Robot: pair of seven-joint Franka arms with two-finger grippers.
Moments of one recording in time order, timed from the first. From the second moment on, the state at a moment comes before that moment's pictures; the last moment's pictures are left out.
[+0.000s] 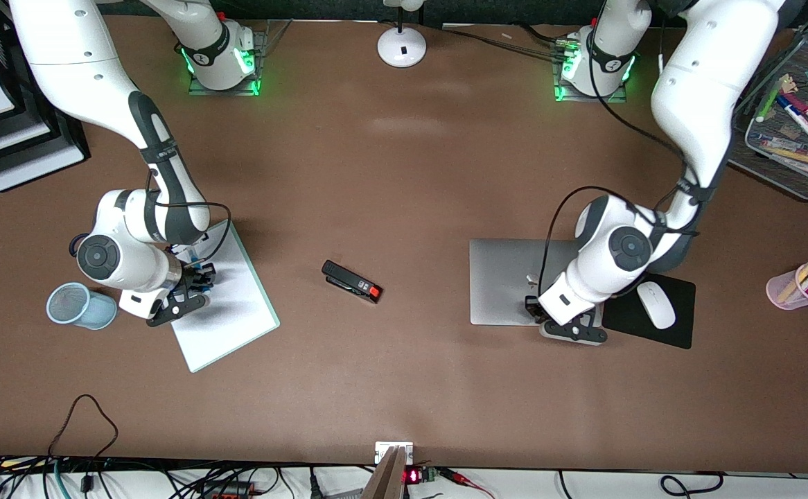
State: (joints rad) left arm 0.01 0.69 -0.32 -1.64 0.16 2.45 -0.22; right arm 0.16 0.65 -0.09 -1.76 0.08 2.31 -0.39
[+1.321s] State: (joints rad) left arm 0.08 0.18 -0.29 -1.54 0.13 1.60 0.01; right arm 0.15 0.59 -0.09 -1.64 0.08 2.32 -0.65
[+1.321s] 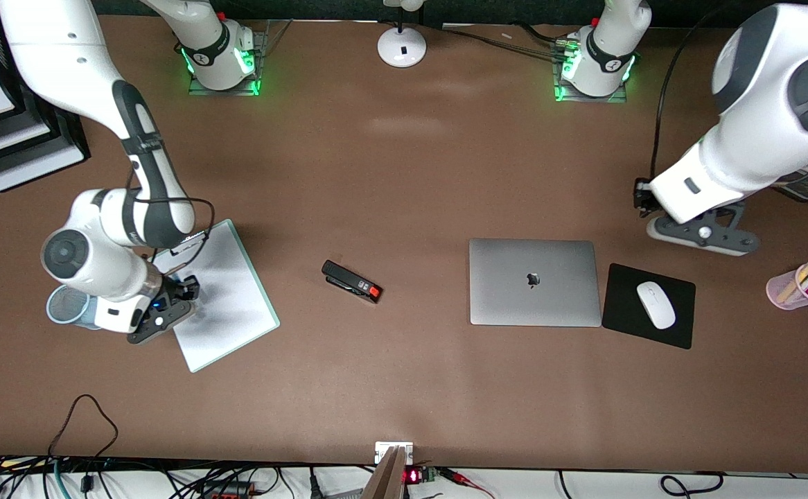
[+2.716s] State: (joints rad) left arm -0.03 -0.05 -0.03 -1.79 0.06 1.72 0.07; right arm -0.14 0.34 -0.11 -1.63 0.53 1.98 -1.89
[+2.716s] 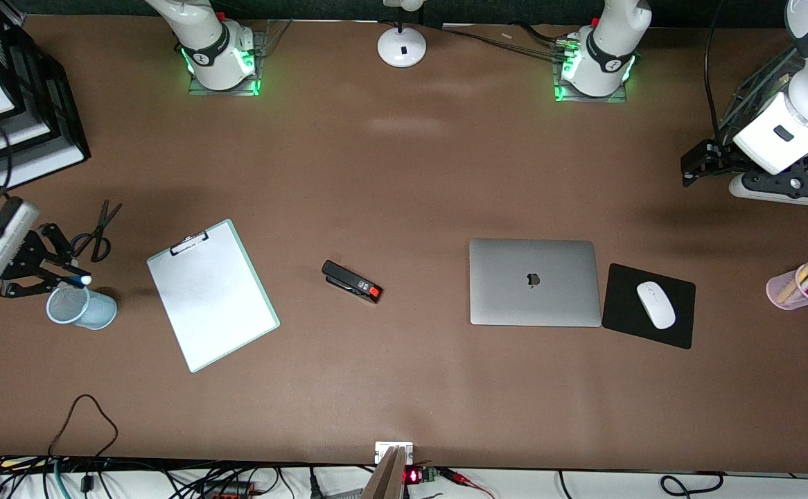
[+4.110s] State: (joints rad) left arm -0.04 -0.05 -0.03 -1.79 0.06 1.72 0.07; right arm -0.32 0.72 -0.10 -1.19 0.71 1.60 -2.11
